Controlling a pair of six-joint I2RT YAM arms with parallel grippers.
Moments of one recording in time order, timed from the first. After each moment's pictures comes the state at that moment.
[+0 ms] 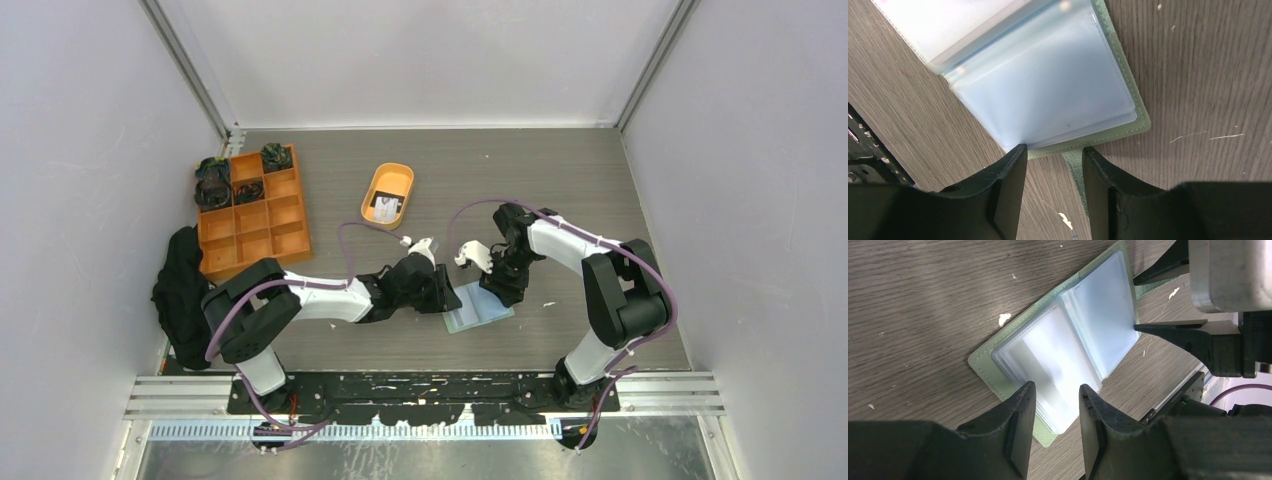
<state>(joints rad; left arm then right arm) -1.01 1.69 0.78 0.24 0.01 -0.96 0.37 1.64 0.96 -0.87 -0.32 -0.97</state>
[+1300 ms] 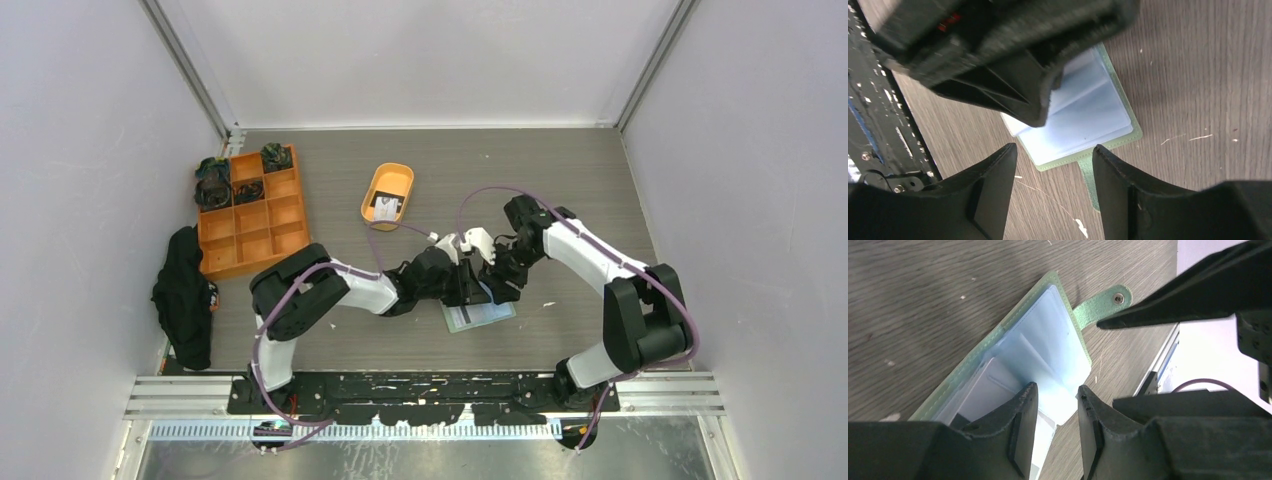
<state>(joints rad) -1.00 1.94 0.91 0.52 0.18 -1.01 0.33 1.51 0.96 -0.89 -0.48 -0.93</state>
